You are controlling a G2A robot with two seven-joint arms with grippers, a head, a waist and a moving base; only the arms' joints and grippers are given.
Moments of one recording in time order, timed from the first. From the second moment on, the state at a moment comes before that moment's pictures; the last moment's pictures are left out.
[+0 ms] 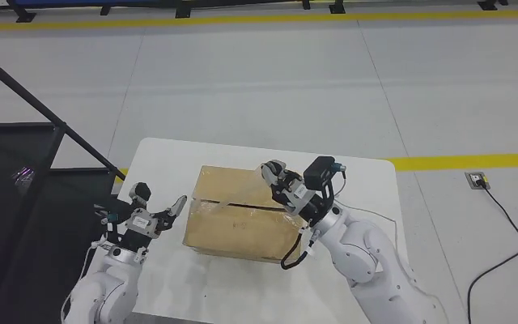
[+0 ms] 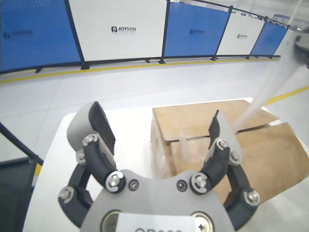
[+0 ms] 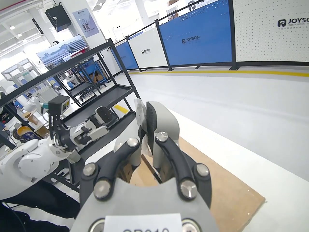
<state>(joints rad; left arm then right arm) 1.35 -1.20 -1.65 -1.75 1.03 -0.34 0.02 -0.91 -1.31 1.08 -1.68 -0.83 -0.32 0.13</state>
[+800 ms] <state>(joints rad) 1.28 -1.17 -1.74 -1.59 0.66 -0.52 -0.14 -0.88 -1.32 1.09 -1.63 -0.83 -0.31 0.08</state>
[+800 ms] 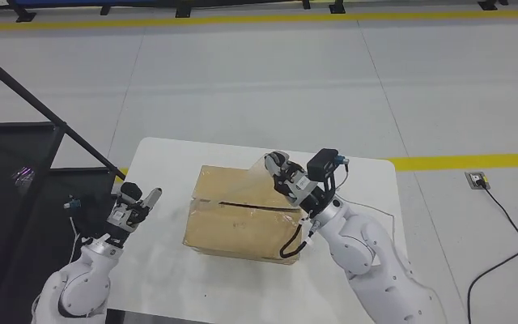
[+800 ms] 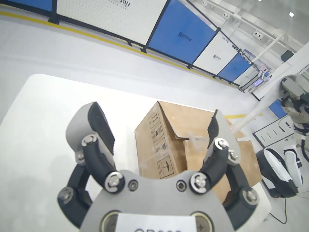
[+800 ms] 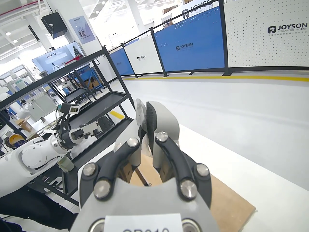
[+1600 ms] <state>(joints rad) 1.25 -1.18 -1.60 -1.64 0.72 -0.45 -0.20 -0.81 -1.32 1.09 -1.49 -0.98 -0.53 -0.01</state>
